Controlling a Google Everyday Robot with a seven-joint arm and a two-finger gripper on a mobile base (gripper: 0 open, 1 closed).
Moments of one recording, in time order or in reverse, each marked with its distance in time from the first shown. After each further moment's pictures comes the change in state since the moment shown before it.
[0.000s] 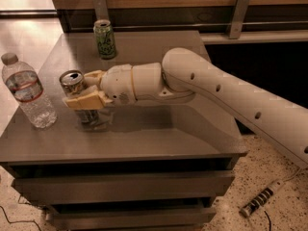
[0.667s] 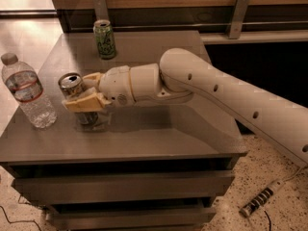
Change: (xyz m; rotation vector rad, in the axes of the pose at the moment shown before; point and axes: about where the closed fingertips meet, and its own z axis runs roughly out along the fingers) arm 0.005 0.003 0.005 -0.011 0.022 0.001
